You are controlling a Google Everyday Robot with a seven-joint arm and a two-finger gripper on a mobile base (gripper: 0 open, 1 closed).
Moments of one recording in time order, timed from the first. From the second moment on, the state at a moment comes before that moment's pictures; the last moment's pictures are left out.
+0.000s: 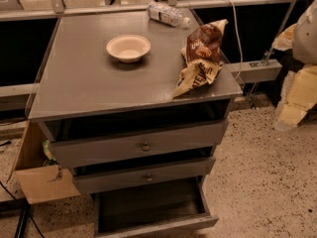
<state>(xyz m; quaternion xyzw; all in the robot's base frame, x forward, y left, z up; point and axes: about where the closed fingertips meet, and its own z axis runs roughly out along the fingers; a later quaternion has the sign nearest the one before) 0.438 -0.217 0.976 -0.60 0.78 -0.03 0.16</state>
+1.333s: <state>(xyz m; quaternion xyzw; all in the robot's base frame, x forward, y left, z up) 0.418 -0.225 0.927 -0.58 0.80 -0.02 0.15</state>
